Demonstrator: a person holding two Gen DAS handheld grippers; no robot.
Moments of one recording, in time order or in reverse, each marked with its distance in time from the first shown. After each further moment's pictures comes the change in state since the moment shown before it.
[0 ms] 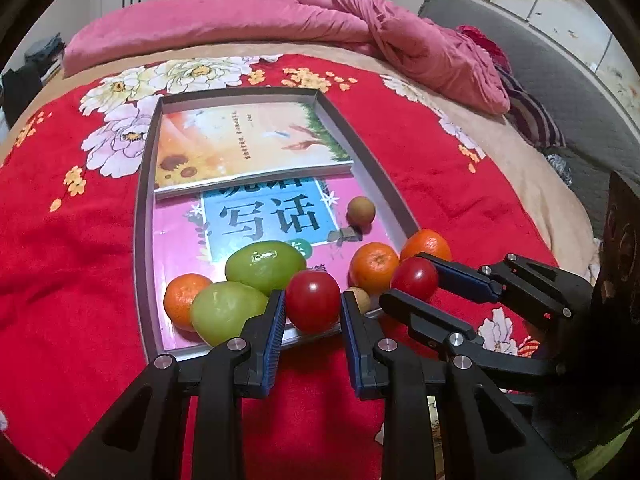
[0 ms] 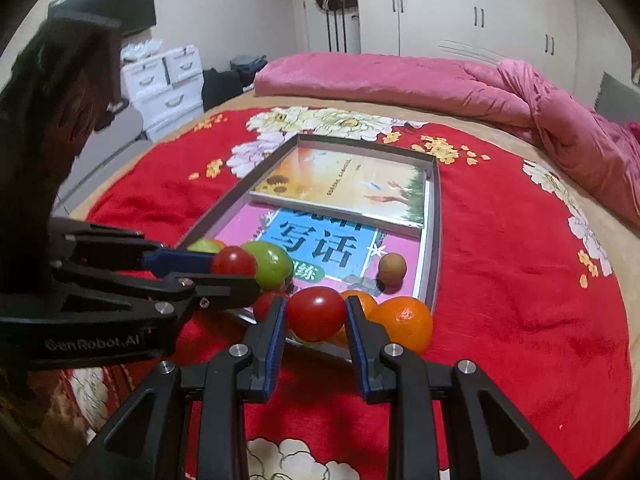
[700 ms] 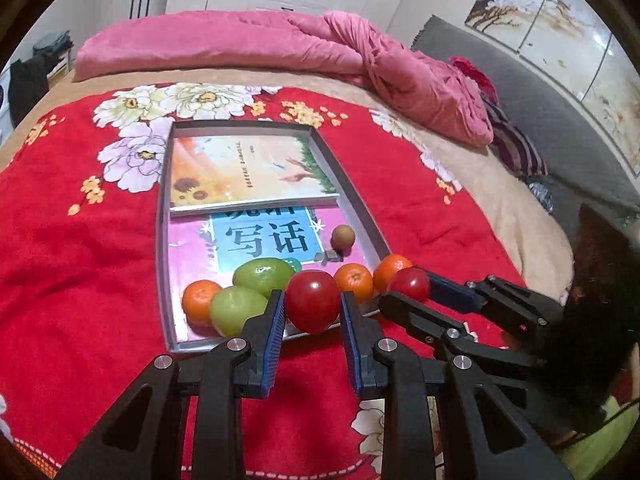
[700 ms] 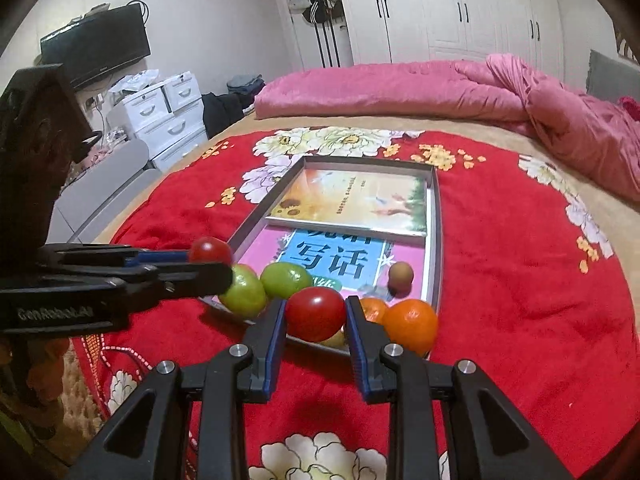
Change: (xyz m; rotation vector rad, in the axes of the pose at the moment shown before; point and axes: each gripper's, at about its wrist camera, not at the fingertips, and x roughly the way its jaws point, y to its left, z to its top) left arm -0.043 0.005 -0.001 -0.041 -0.087 -0.062; right arm -0.032 -0.002 0.007 0.108 -0.067 0.055
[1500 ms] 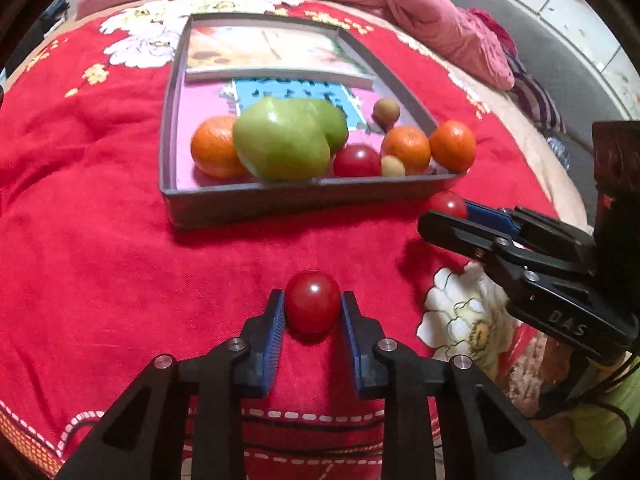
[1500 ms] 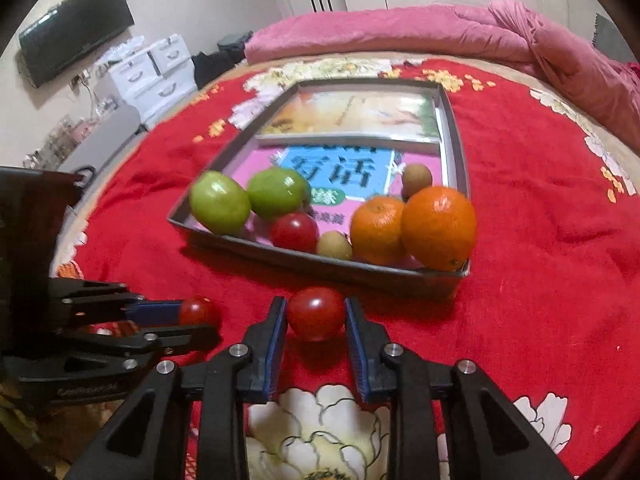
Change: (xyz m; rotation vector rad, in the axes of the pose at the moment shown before) left arm 0.039 0.033 -0.075 -0.022 0.190 0.023; right arm 0.035 -0.003 -0.043 0.070 0.163 0.049
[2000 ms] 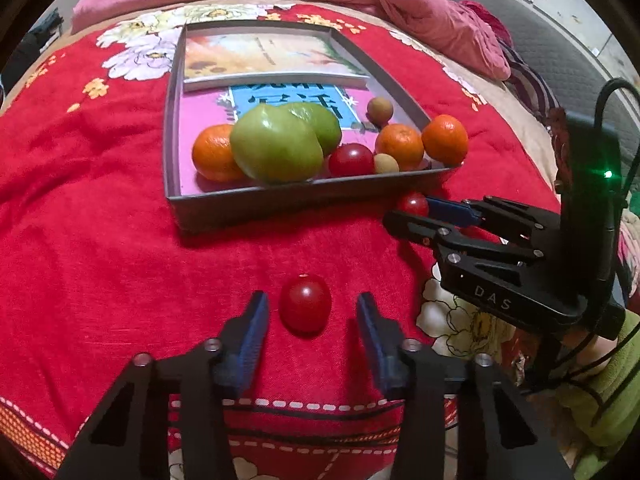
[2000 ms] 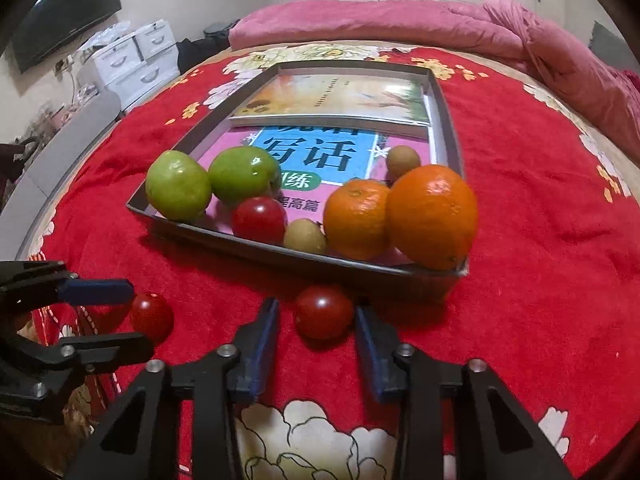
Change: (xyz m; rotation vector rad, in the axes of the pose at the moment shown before) left arm -0.004 -0.006 -0.004 0.047 0.013 0.025; right arm 0.033 -0.005 -0.005 -0.038 0.051 -0.105
